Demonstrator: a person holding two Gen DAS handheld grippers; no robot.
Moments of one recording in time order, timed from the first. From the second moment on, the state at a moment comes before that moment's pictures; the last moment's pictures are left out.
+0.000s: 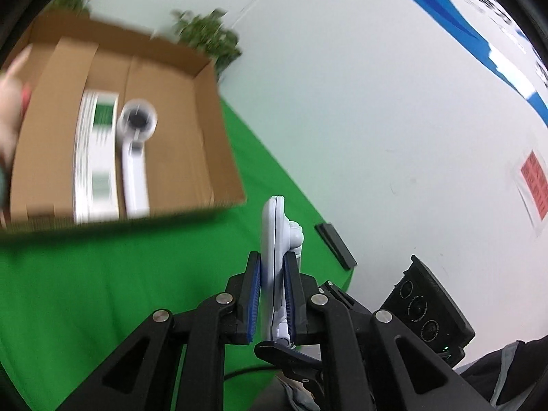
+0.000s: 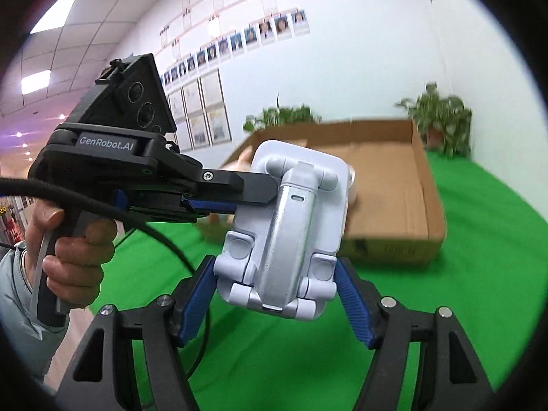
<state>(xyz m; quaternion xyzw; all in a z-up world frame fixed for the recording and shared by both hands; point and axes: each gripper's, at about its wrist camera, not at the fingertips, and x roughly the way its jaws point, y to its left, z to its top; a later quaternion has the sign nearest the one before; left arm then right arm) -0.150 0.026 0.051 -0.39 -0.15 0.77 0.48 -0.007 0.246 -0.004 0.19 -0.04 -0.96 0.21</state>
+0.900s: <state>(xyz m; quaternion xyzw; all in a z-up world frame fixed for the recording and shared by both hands) -0.362 0.136 0.000 -0.49 -0.12 0.76 0.41 -0.185 0.296 -0.014 0.37 -0.10 -0.91 0.18</state>
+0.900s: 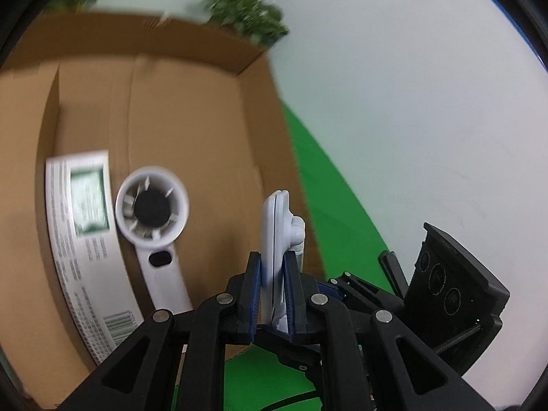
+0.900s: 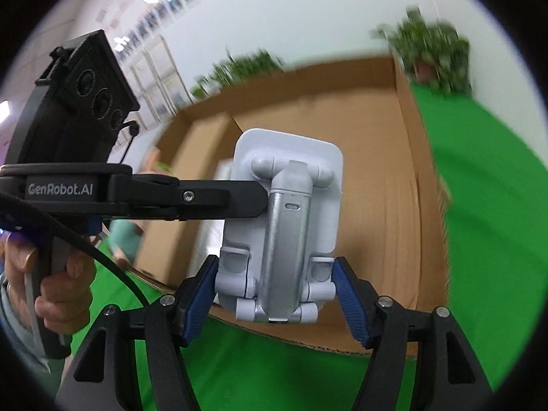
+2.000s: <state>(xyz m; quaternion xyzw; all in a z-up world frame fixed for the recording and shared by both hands) -0.319 0.061 0.009 -0.34 0.02 0.92 0.20 -0.175 0.275 -0.040 0.43 -0.04 -0.90 0.09</state>
